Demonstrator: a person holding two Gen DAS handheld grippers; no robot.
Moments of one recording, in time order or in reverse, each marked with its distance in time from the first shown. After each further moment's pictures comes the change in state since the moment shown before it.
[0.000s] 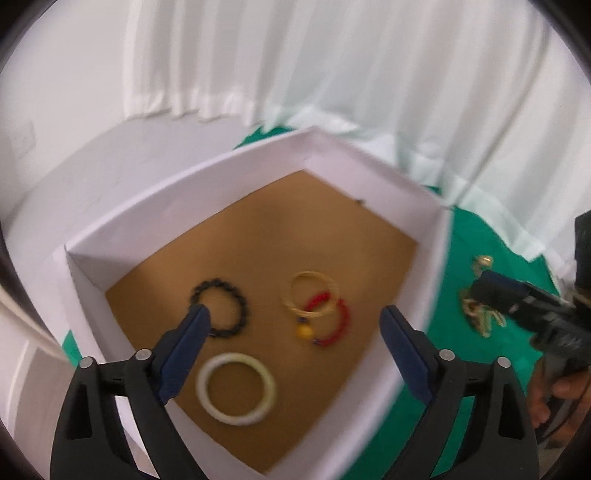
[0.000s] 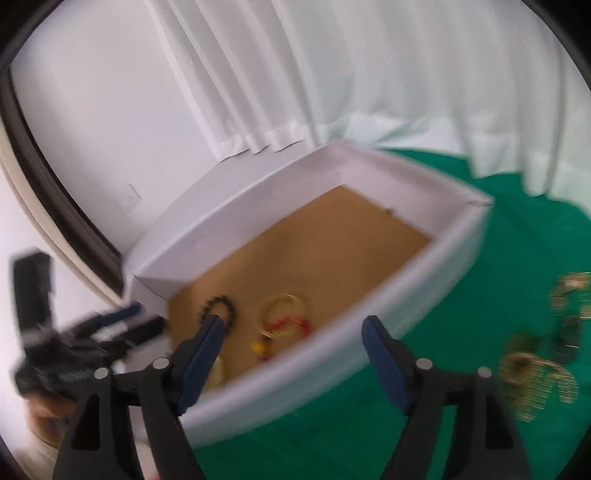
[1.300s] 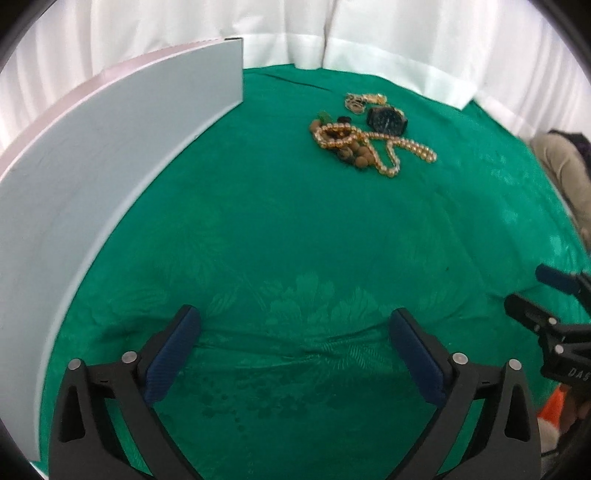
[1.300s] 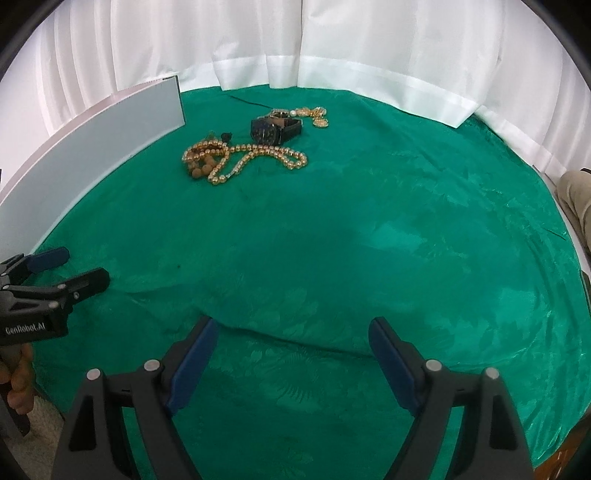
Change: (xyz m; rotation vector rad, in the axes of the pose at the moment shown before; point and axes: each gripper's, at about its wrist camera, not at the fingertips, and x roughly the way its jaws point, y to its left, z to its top) left arm 0.101 -0.209 -0.152 0.374 0.178 -0.132; right arm -0.107 -0.167 -0.235 0.222 0.073 -0.595
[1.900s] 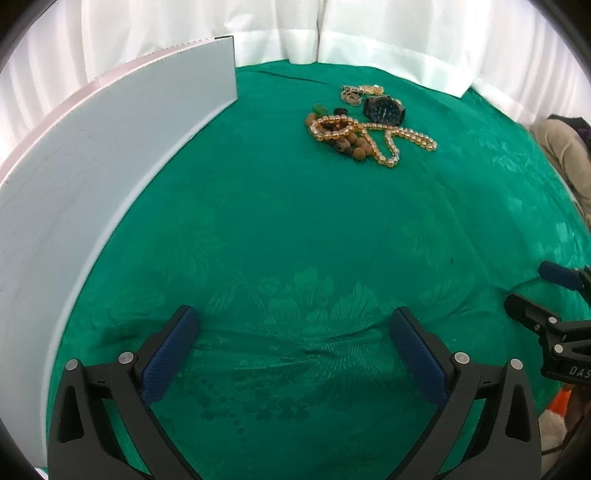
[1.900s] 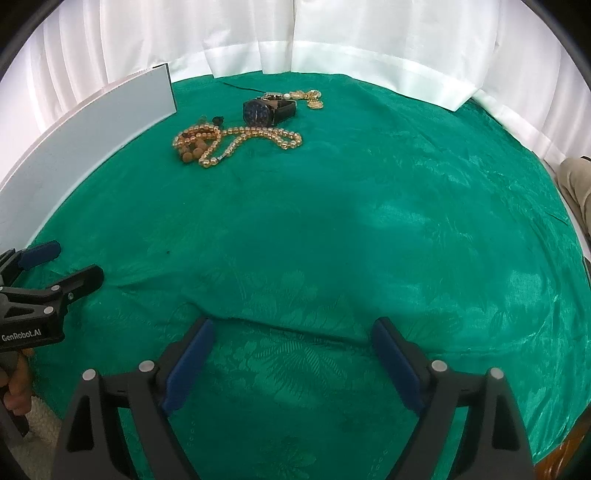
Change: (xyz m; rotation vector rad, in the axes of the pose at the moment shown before) left arm 0.004 -0.001 0.000 0.031 0.020 0.015; right arm 0.007 -0.002 -0.006 0.023 0.044 -0.004
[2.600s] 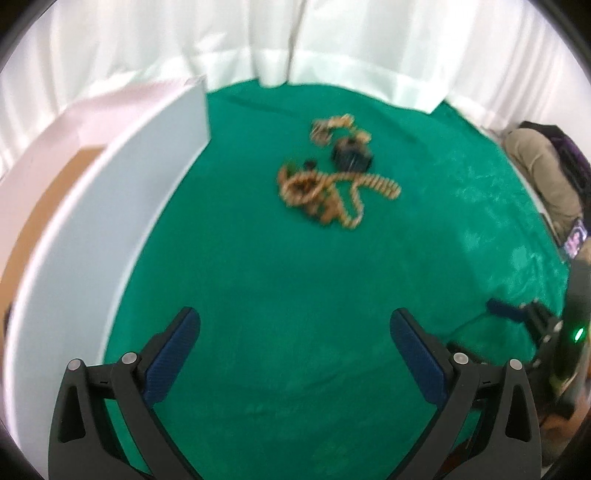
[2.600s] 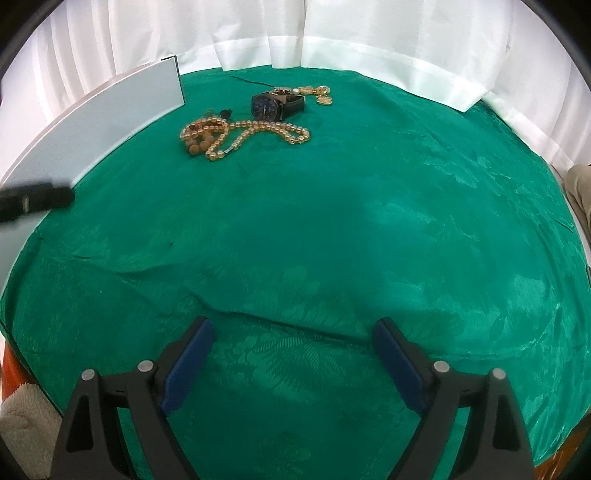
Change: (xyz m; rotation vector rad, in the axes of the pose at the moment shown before) left arm -0.033 0.001 0.072 0.054 0.015 -0.142; right arm 0.000 -0.001 -0.001 -0.034 0.019 0.021
